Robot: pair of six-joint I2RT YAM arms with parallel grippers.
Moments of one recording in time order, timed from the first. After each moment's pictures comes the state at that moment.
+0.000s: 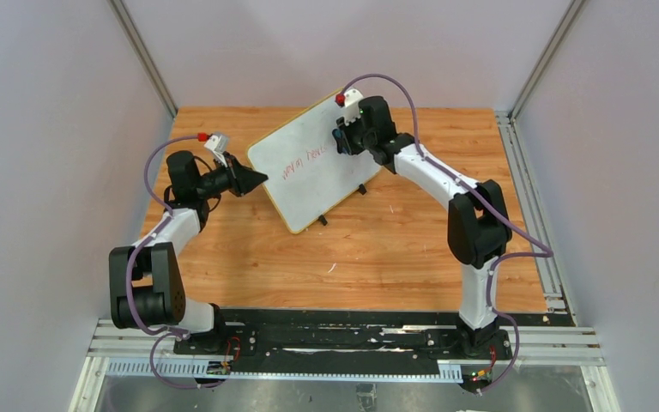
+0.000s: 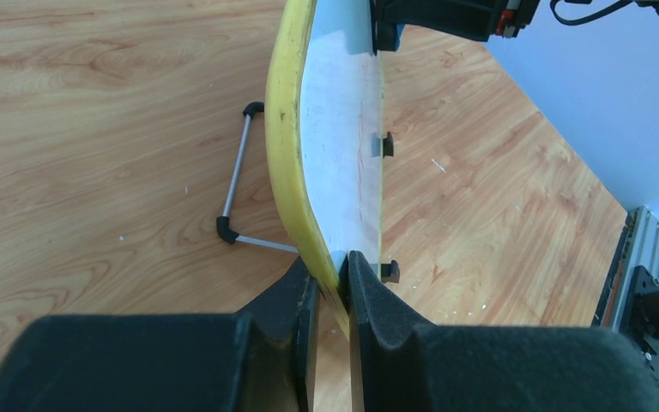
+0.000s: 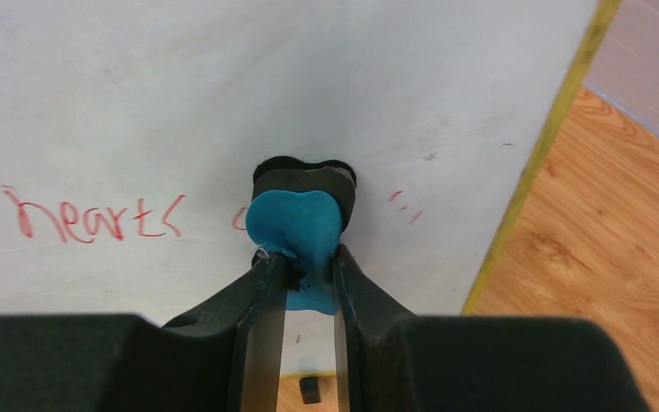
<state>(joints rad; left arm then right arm) 0.13 1.41 0.72 0.43 0.96 -0.24 0.53 1.99 1.66 -0.16 -0.07 -0.11</state>
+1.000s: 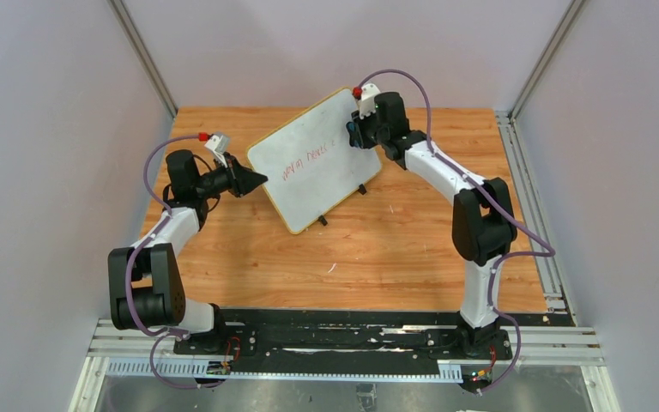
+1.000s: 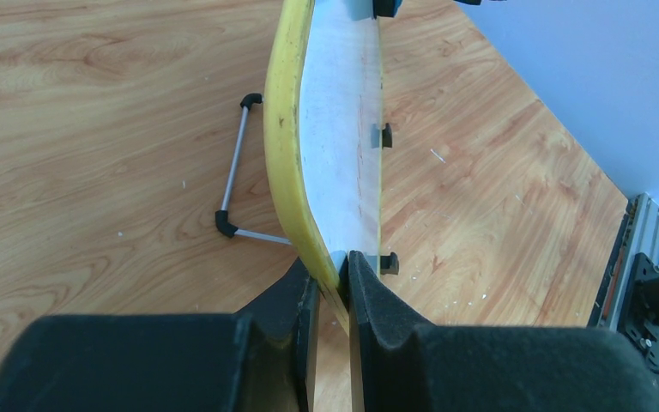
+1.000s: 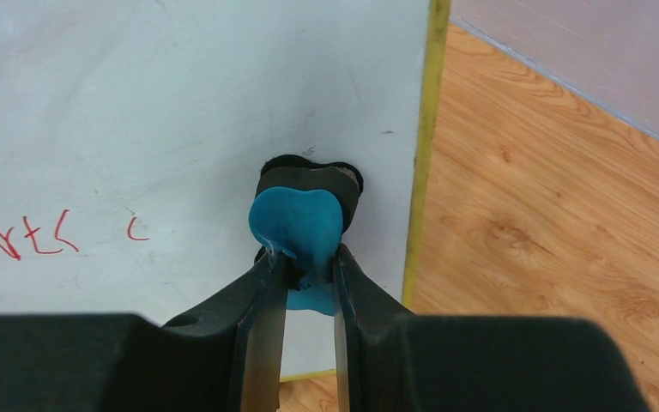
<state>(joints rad) 0.13 1.40 0.74 0.36 0.98 -0.19 0.44 1.99 1.64 -0.11 -0.11 -0.08</state>
